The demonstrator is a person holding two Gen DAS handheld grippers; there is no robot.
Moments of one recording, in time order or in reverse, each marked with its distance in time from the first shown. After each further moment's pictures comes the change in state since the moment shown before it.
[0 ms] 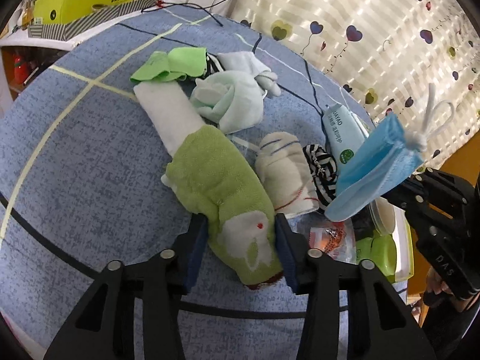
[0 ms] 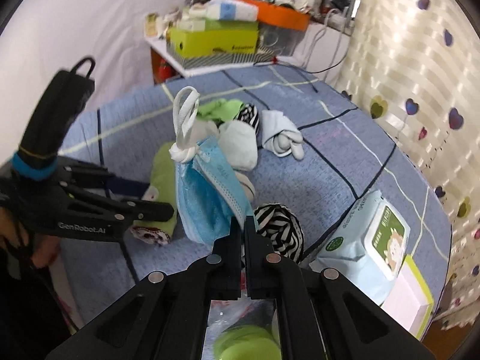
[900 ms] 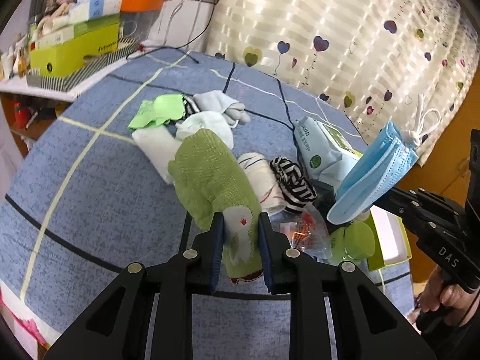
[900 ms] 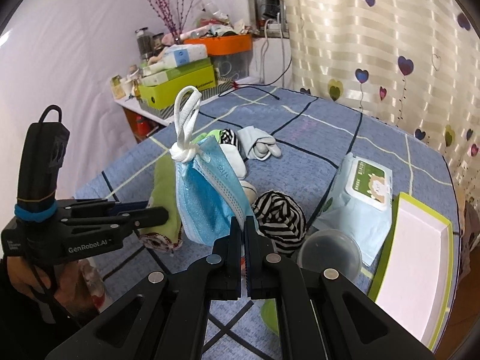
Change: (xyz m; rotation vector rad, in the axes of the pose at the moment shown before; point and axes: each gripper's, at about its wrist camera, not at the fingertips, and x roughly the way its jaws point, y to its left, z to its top) left arm -0.052 -0.034 -0.010 0.151 -0.124 0.021; right arm -0.060 0.002 -0.036 0.329 -0.151 -0.012
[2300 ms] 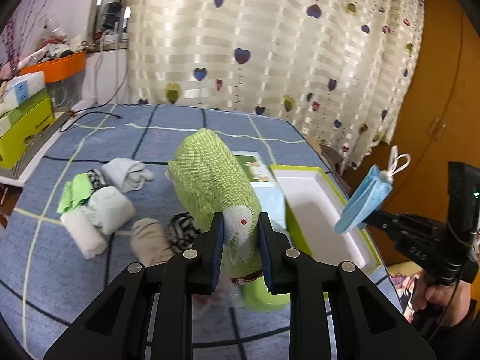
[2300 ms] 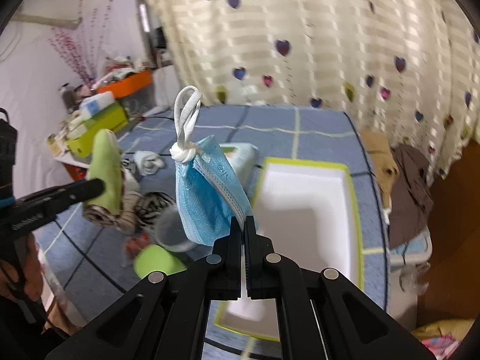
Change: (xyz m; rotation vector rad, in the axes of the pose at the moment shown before) left arm 0.002 -0.131 0.038 0.255 -0.090 -0.118; right arm -0.092 -0.133 -0.068 0.313 -0.091 -0.264
